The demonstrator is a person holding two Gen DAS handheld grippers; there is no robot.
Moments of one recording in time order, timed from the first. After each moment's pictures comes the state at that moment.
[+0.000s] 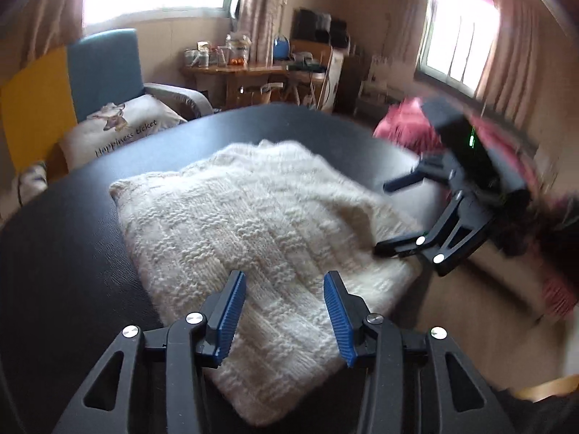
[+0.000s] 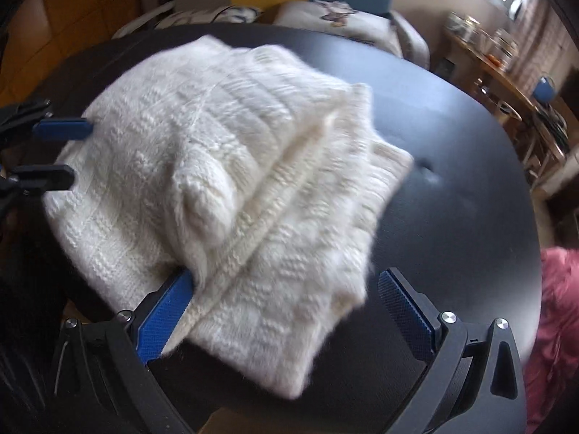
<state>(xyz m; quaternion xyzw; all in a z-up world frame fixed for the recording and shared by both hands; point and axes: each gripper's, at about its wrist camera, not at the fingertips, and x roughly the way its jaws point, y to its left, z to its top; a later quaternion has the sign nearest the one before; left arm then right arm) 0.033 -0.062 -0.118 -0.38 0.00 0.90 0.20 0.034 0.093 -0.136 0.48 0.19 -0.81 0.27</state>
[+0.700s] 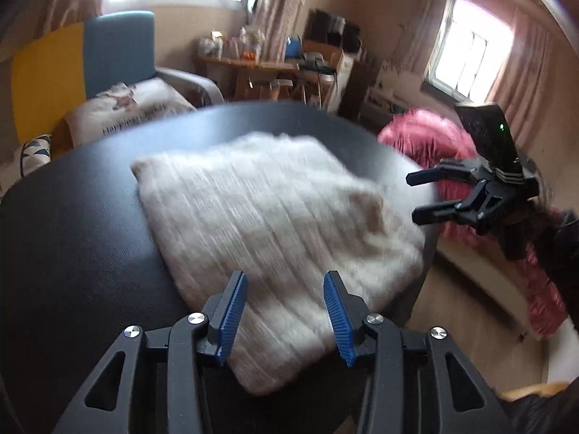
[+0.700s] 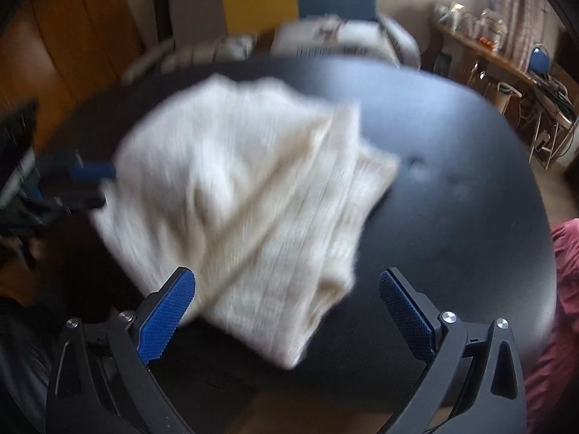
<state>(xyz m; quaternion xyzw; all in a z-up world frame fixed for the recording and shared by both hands) 0.033 -0.093 -0.111 -0.39 -0.06 0.90 0.20 0.015 0.131 -0.108 0.46 0.08 -0.83 0.31</state>
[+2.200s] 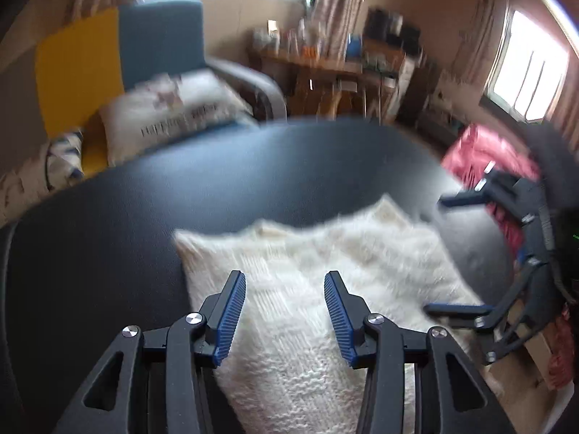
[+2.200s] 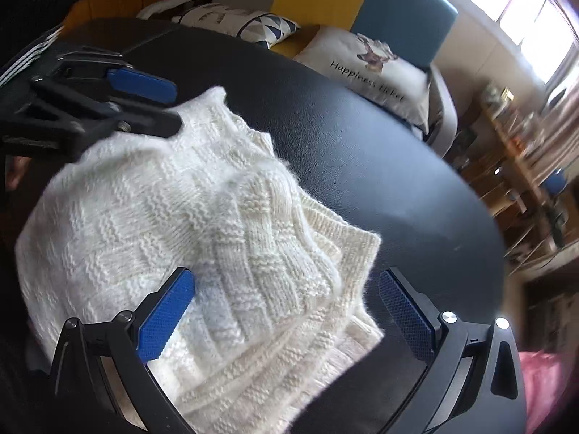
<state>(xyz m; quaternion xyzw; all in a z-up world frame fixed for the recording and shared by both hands) -0.120 -0.112 -0.126 -0.45 -0.04 0.89 0.09 -0.090 0.020 -0.115 0.42 0.33 -0.79 0.31</state>
